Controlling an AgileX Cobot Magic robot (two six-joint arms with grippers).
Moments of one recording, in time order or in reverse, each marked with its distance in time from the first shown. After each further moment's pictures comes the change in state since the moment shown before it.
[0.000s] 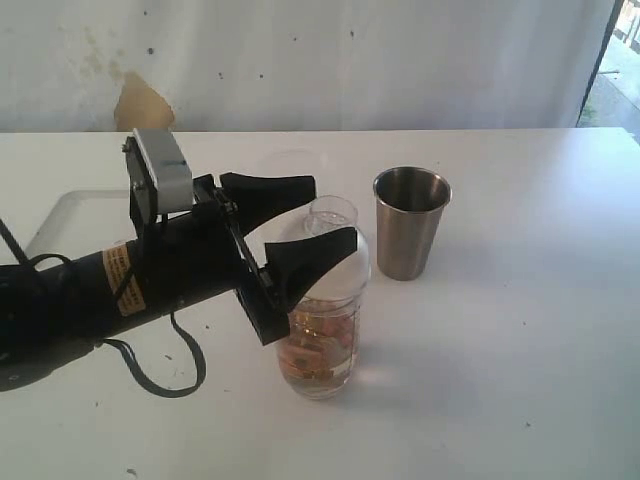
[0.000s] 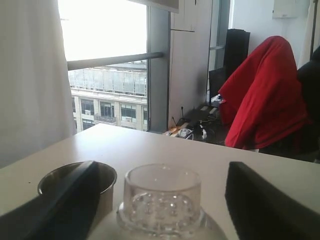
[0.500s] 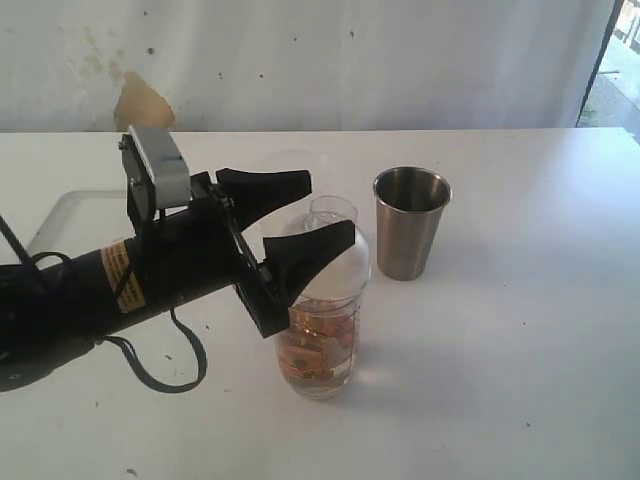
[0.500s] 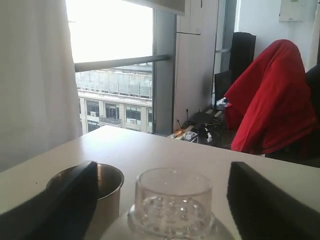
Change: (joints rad) left arm 0.000 0.000 0.000 -0.028 -0.002 0.002; right arm 0.000 0.000 0.000 0.000 0.000 0.000
